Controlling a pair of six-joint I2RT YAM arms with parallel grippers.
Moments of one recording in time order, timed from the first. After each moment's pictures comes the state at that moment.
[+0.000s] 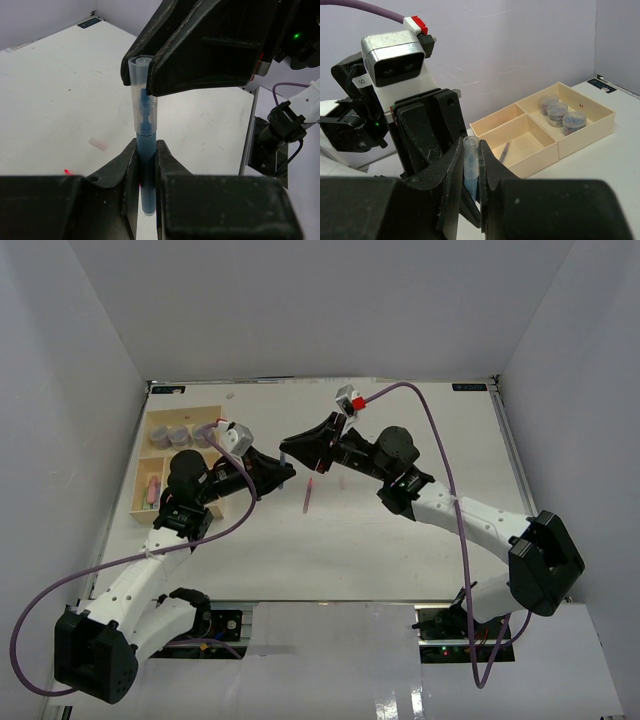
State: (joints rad) left arm -0.34 0.95 0.66 0.35 0.78 -0.26; right arm 0.83 1.44 1.01 0.72 -0.46 0.43
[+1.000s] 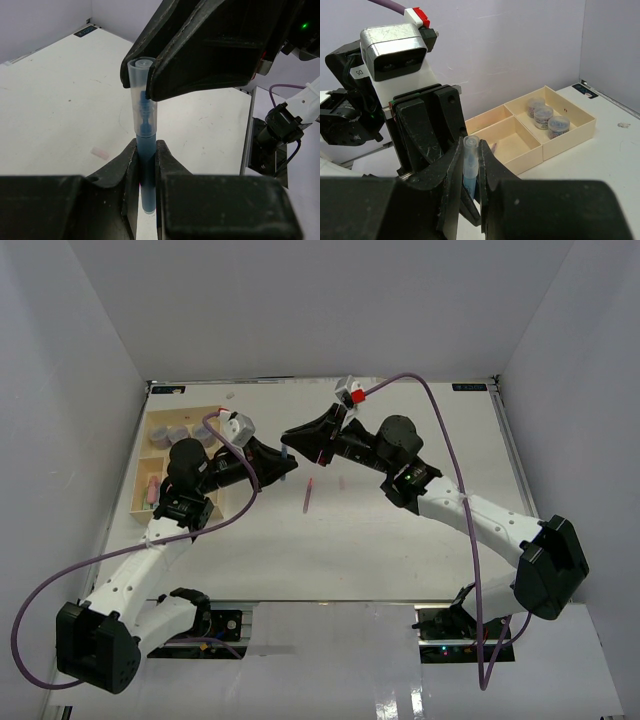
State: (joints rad) left arm -0.34 1.00 0.76 0.33 0.82 -0.24; right arm 0.82 1.42 1.09 0.55 -0.46 0.32
